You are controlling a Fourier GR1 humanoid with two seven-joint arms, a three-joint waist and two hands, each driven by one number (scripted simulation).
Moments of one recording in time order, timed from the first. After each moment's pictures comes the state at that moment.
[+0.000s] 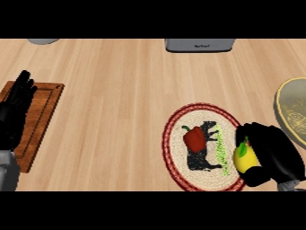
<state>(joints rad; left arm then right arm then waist) -0.14 0.28 0.14 -1.57 0.00 0.06 0.16 0.01 -0.33 0.23 -1.83 1.04 0.28 0.27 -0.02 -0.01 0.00</state>
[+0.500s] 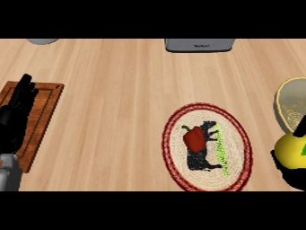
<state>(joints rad) -0.12 0.27 0.14 -1.56 -0.01 0.06 0.12 0.01 -0.34 -0.04 -2.24 0.90 0.29 0.39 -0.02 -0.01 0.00</state>
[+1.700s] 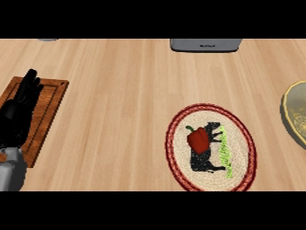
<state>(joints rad) -0.16 0.25 0.15 -1.54 -0.03 0.04 0.14 -0.36 -0.54 -0.46 -1.31 0.65 0.12 -0.08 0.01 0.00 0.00</state>
